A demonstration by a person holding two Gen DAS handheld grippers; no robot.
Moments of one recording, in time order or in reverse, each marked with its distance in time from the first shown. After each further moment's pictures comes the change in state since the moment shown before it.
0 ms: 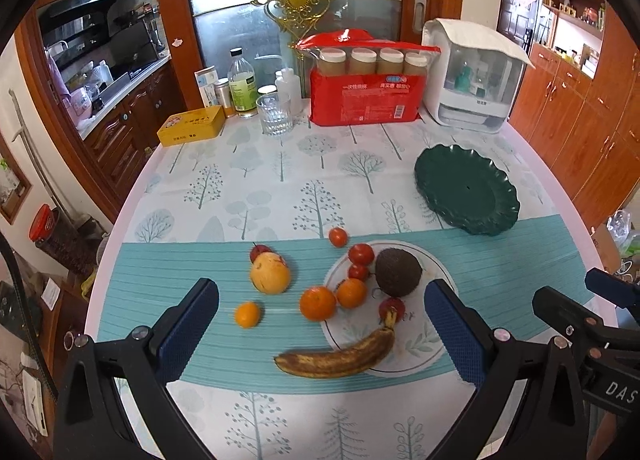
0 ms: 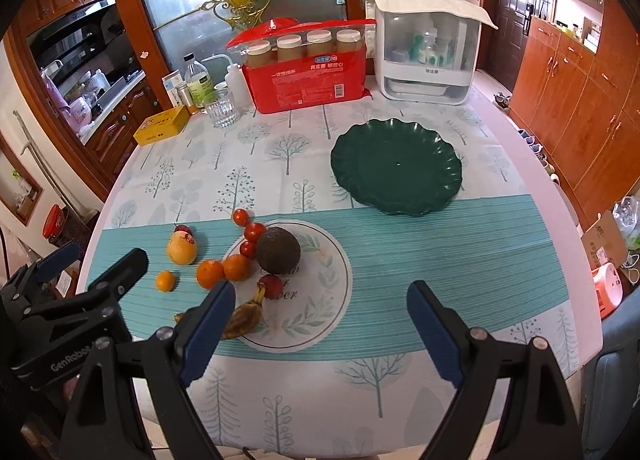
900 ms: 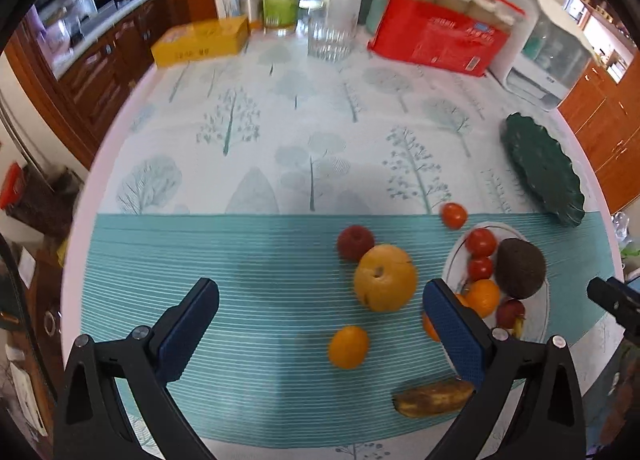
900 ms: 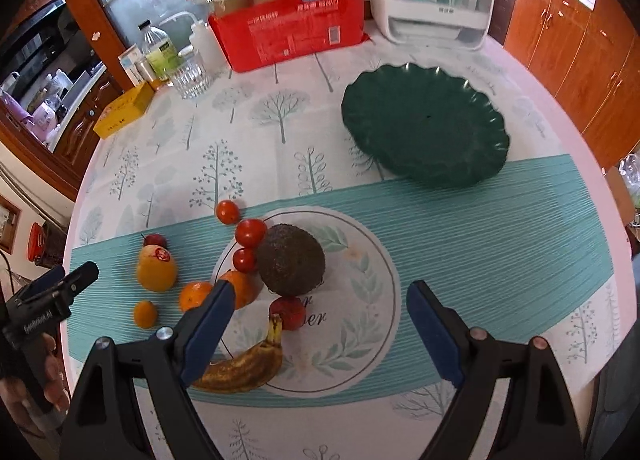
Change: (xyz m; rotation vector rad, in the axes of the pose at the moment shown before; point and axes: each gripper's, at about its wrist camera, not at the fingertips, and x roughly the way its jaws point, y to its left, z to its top) left arm 0.162 0.139 0.005 -0.075 0.264 -0.085; right arm 0.125 0.028 0.016 0.120 0.169 -0.020
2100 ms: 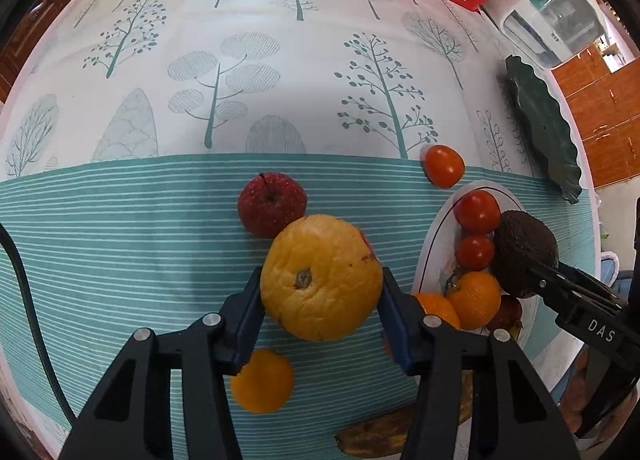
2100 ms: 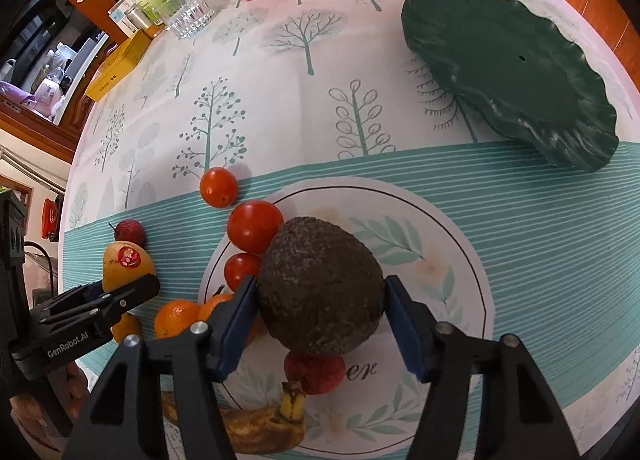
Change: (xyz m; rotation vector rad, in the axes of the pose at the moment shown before) left arm 0.102 -0.046 0.004 -0.014 0.250 -0.156; right arm 0.108 0.014 0.022 -0.015 0.200 0.114
